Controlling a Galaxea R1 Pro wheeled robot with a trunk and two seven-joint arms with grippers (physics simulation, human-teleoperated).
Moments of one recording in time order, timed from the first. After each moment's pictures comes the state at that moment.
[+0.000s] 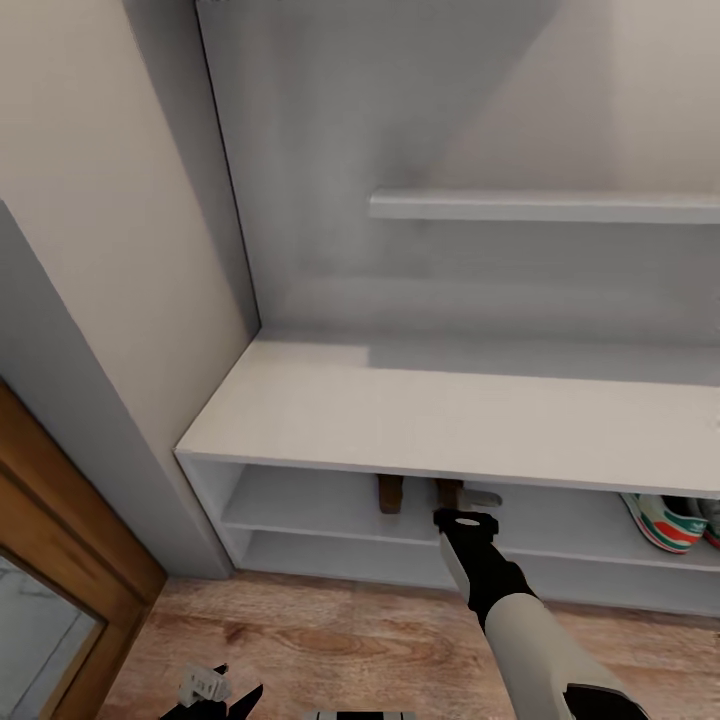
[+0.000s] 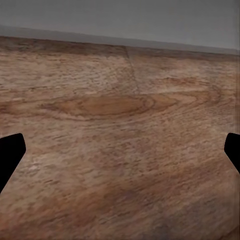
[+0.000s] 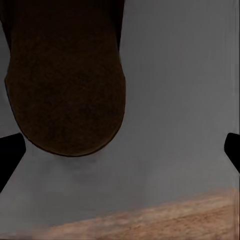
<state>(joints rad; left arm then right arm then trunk) -0.30 0.16 0.05 -0.36 0.10 -0.33 -0.74 -0.74 0.17 -0.16 -0.54 0.14 0.27 -0.39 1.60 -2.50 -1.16</state>
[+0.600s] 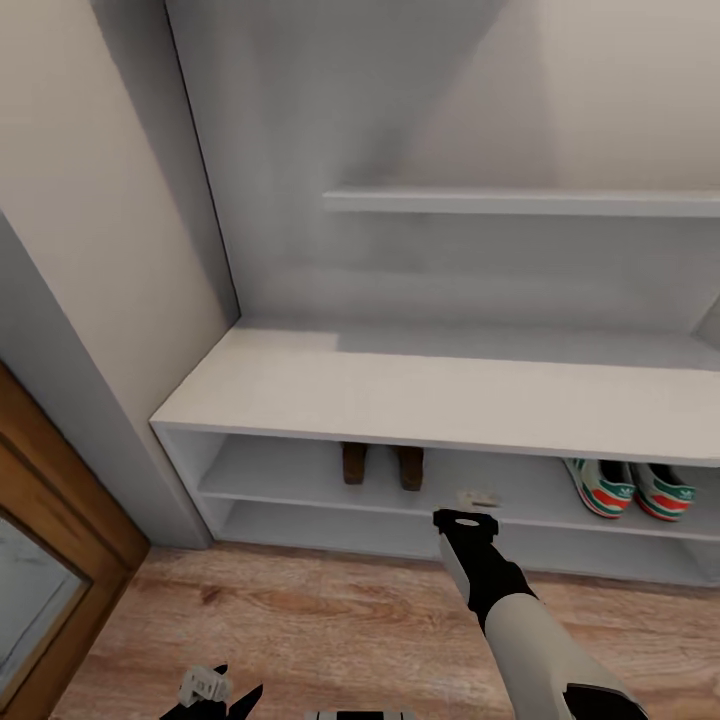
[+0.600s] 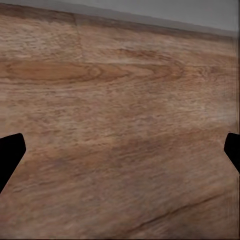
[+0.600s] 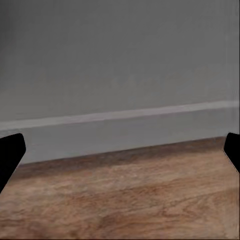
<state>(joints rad) -0.30 0.16 0.05 -0.36 0.10 -0.33 -0.73 -0.74 0.17 -0.16 -0.53 0.14 0.27 -0.39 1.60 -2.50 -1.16</state>
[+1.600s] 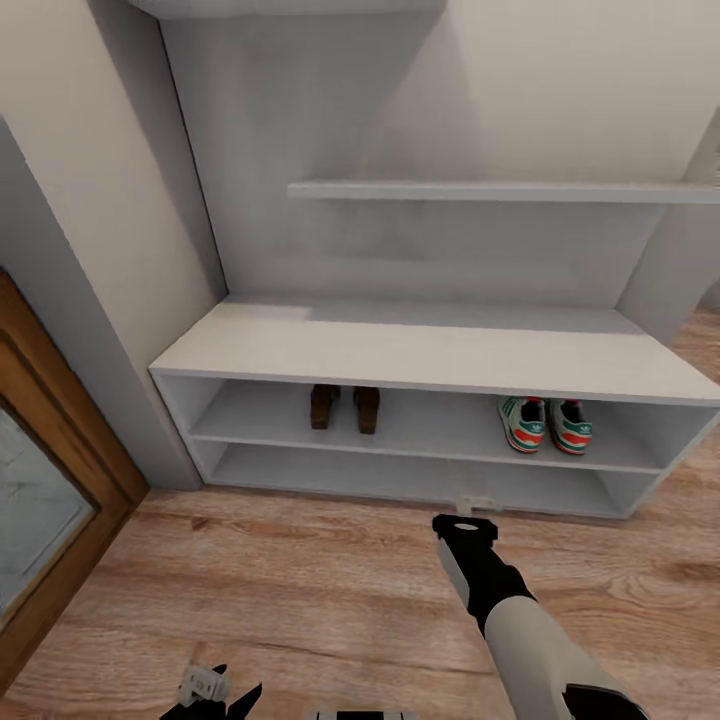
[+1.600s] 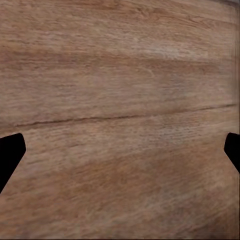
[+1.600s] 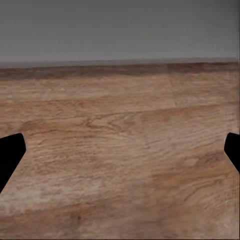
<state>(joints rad) -0.30 0.16 0.05 -0.36 0.10 -0.33 -0.73 -0.73 0.17 -0.16 -0.51 0.14 0.27 -0.39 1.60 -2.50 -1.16</state>
